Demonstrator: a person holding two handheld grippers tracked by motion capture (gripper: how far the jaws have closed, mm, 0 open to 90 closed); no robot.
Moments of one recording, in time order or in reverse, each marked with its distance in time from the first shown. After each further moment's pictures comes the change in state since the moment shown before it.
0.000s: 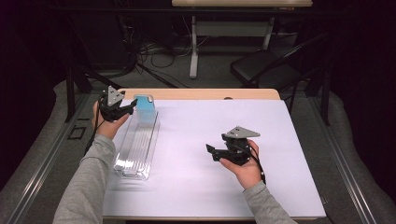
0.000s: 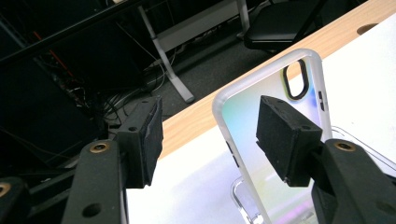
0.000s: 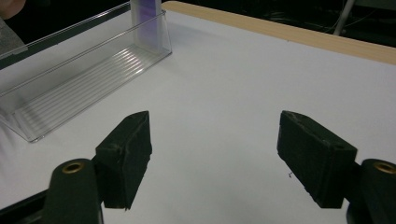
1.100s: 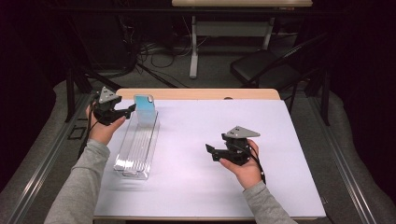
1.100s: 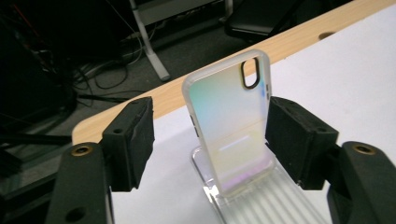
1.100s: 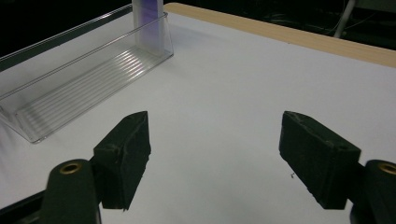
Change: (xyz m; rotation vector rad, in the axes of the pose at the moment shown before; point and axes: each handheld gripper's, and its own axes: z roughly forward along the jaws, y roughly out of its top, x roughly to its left) left arm -0.003 0.014 -0.036 0.082 -0.096 -0.154; right arm 0.001 0.001 -0.001 -0.005 0.002 -0.005
